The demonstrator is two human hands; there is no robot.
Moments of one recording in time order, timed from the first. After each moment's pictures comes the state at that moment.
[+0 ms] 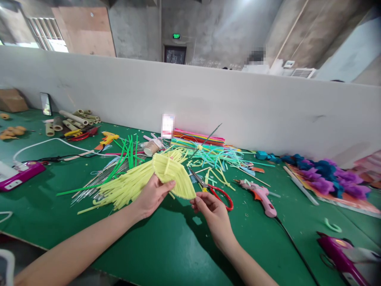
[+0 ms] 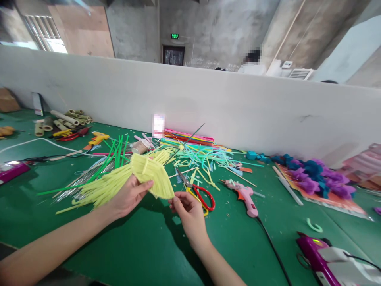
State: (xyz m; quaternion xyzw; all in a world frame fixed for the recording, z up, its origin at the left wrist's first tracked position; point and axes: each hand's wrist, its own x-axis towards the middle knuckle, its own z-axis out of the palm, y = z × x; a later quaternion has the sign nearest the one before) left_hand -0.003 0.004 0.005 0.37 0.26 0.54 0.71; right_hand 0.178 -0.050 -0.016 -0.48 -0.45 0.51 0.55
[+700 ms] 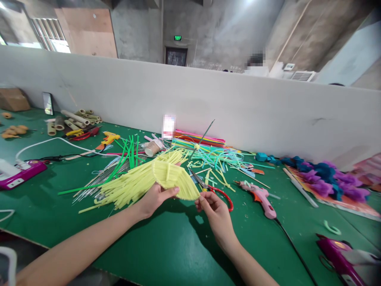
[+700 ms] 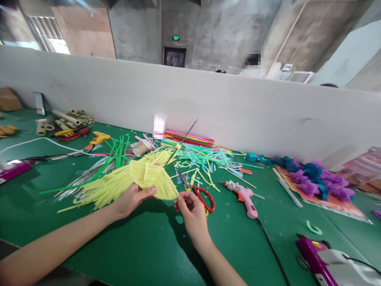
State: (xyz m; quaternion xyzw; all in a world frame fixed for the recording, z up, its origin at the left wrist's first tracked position) left_hand -0.002 -0.002 0.003 0.43 0.28 0.50 0.70; right_hand 0.183 -0.045 -0.017 -0.49 -0.46 0.47 0.56
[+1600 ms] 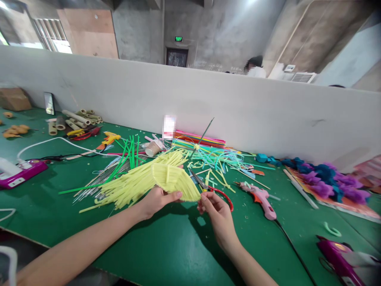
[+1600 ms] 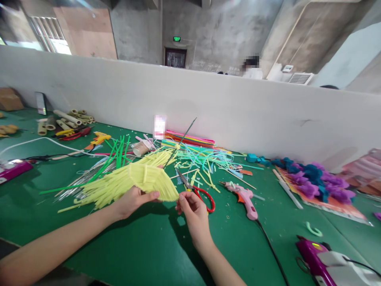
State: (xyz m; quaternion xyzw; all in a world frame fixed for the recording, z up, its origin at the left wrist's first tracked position) left_hand -0.006 -0.003 0.001 0.52 0.29 0.42 0.68; right_hand 0.189 -0.047 -0.021 -0.46 -0.46 0.50 0.58
